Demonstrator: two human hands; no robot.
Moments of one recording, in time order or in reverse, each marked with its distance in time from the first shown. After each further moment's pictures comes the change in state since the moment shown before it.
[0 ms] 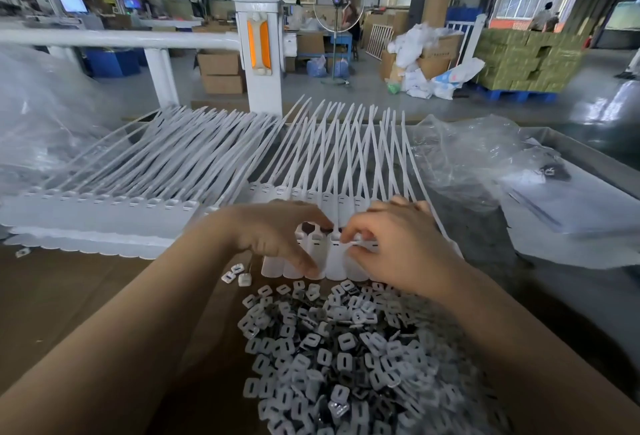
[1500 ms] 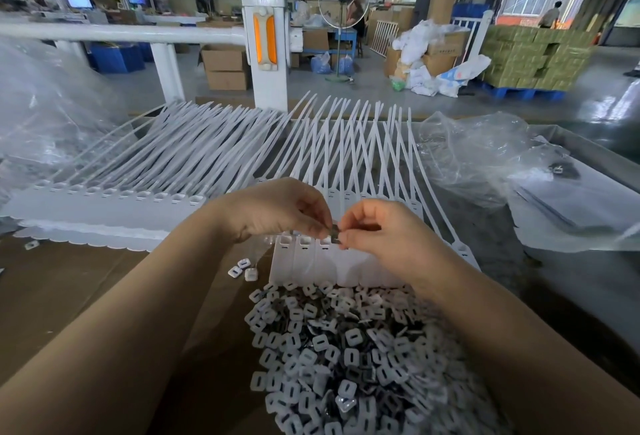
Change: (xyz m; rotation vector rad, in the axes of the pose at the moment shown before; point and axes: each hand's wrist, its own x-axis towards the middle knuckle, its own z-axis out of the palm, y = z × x) left_hand -0.009 0.005 -0.011 -0.365 0.124 0.085; right_hand 0.004 -0.017 0.004 0.870 -0.084 0.315
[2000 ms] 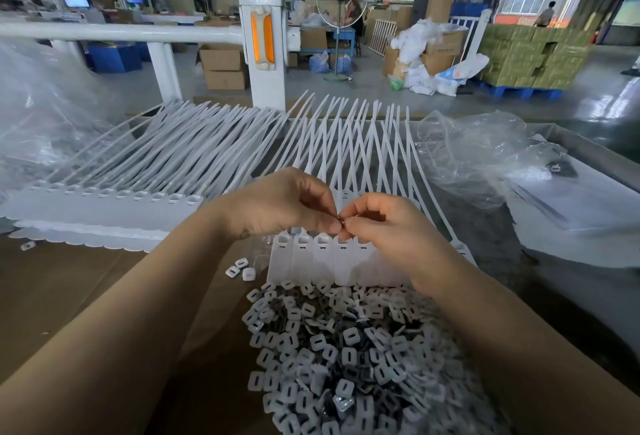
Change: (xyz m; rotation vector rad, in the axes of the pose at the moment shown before) left_hand -0.006 0.012 0.003 -0.112 0.024 0.151; right_hand 0.003 -0.002 -0.004 0.070 0.066 0.059
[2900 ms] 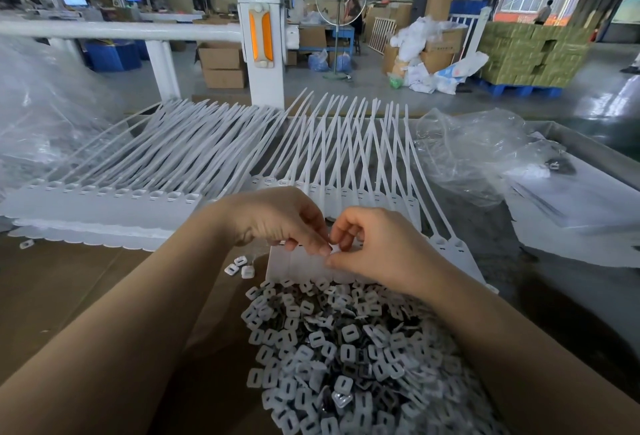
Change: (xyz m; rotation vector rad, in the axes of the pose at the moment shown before) left_hand 0.002 -0.004 0.006 0.156 -0.130 -0.309; right_hand -0.002 0.014 0.007 -0.537 -0.044 -0.244
